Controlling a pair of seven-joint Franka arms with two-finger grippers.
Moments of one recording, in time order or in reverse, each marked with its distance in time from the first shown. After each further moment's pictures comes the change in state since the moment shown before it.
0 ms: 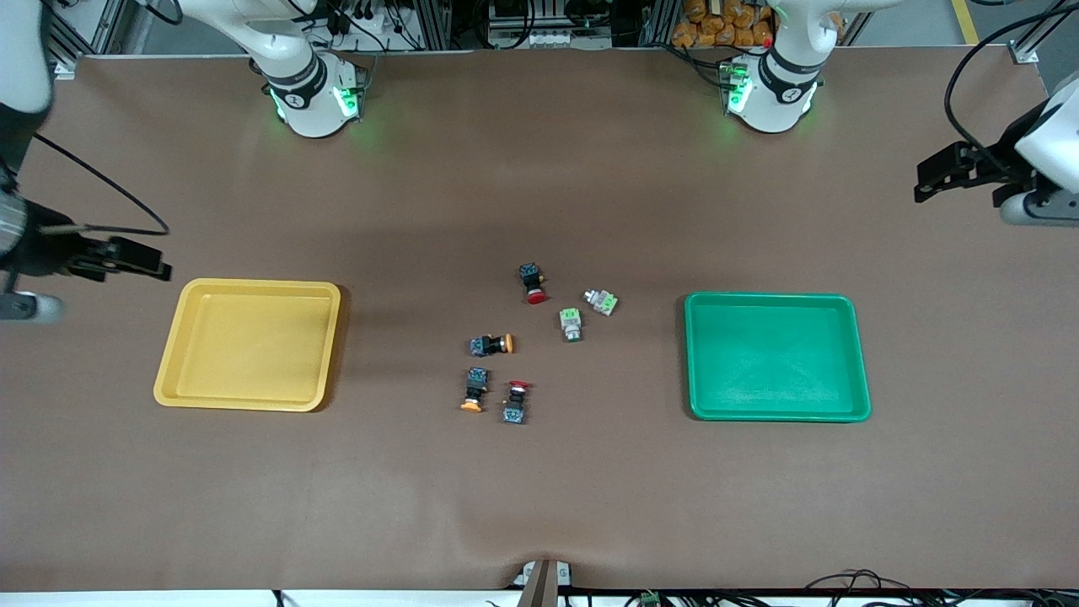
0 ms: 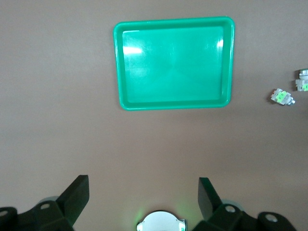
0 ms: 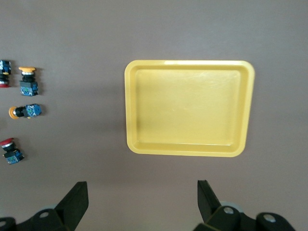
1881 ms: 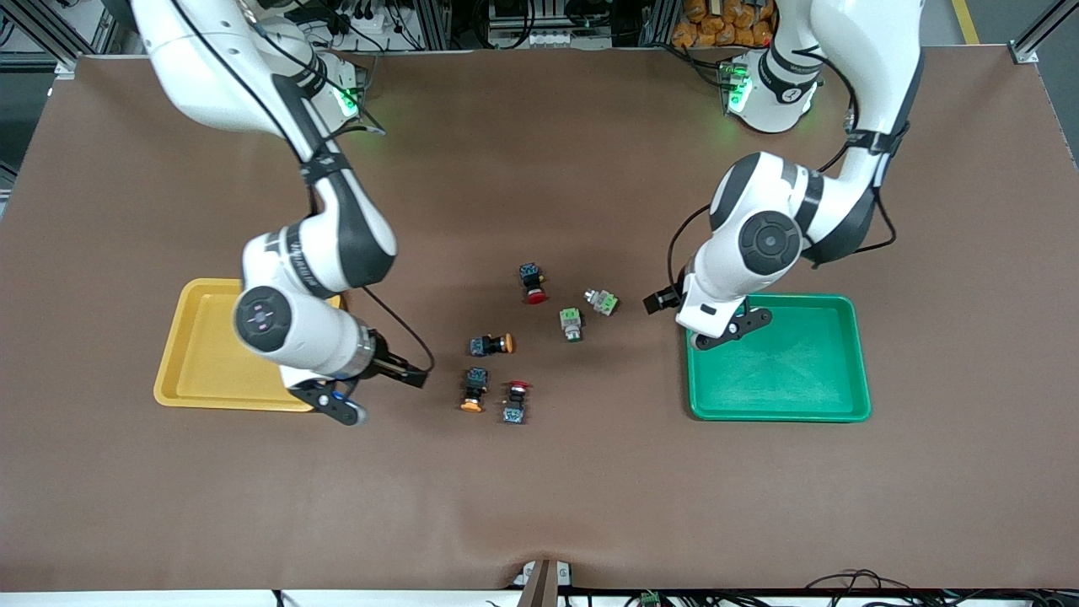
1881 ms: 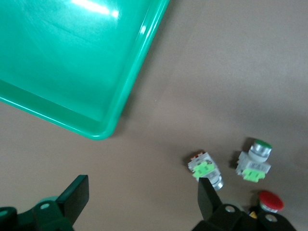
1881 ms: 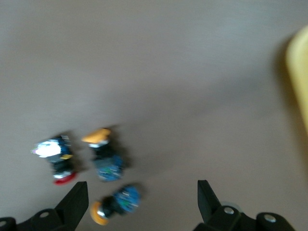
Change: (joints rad) left arm -0.392 0.396 -0.028 -0.264 -0.139 0.651 -0.869; right arm 0.395 0.433 0.015 0.002 0.120 0.629 0.724
